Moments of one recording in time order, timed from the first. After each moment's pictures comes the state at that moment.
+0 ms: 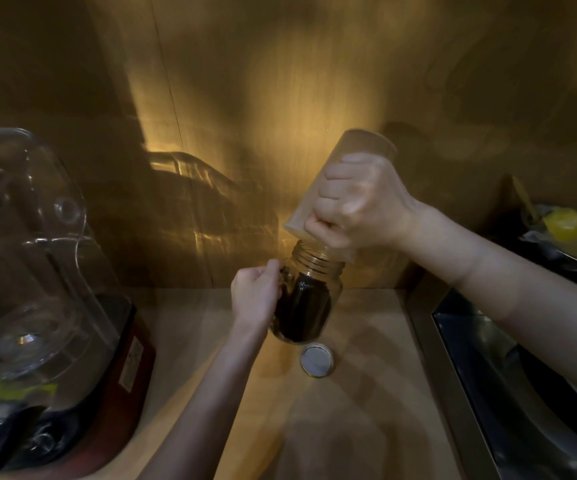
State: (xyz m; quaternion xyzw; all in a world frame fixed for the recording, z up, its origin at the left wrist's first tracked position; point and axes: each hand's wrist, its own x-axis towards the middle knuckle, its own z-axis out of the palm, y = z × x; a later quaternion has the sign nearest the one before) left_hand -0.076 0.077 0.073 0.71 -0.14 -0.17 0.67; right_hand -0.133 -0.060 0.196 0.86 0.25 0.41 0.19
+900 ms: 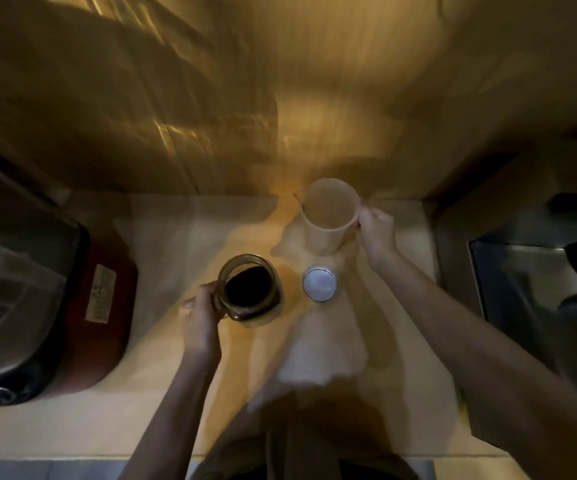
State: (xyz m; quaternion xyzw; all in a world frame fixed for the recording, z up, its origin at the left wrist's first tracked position) left_hand -0.075 0.130 -0.064 0.77 0.05 -0.20 0.60; right_hand -0.119 -0.130 -0.088 0.60 -0.51 0.21 -0.57
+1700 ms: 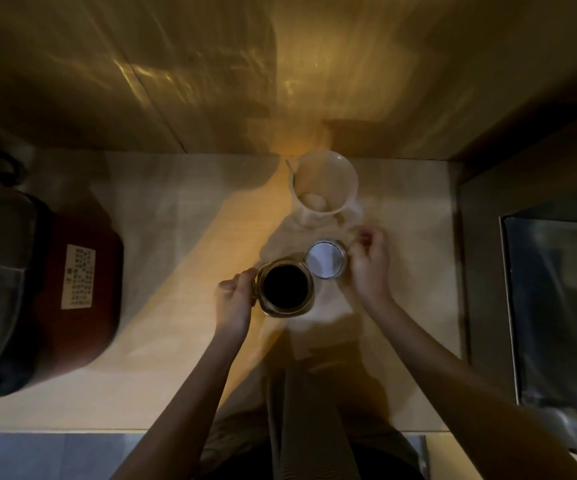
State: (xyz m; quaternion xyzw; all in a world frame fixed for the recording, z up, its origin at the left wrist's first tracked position) left_hand -0.082 0.101 -0.130 0.76 0.06 -0.30 0.57; right_hand -0.167 -0.070 -0.142 0.66 -0.51 0.15 -0.53
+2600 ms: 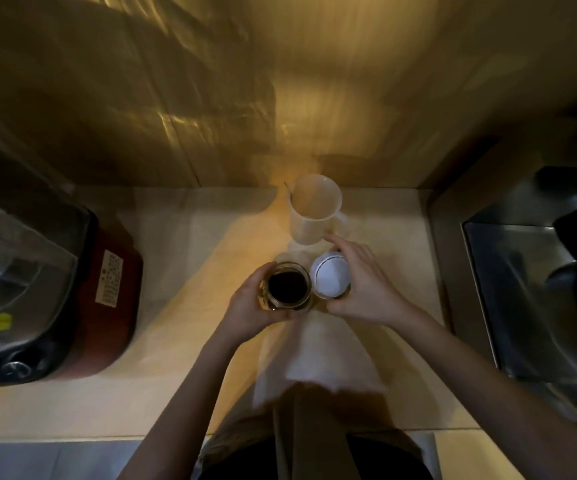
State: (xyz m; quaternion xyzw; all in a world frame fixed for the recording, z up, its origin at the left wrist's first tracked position) left_hand -0.082 0.124 -0.109 0.79 -0.29 -0.36 0.40; right_hand -0.205 -0.051 -0.055 0.91 -0.20 -0.03 -0.35
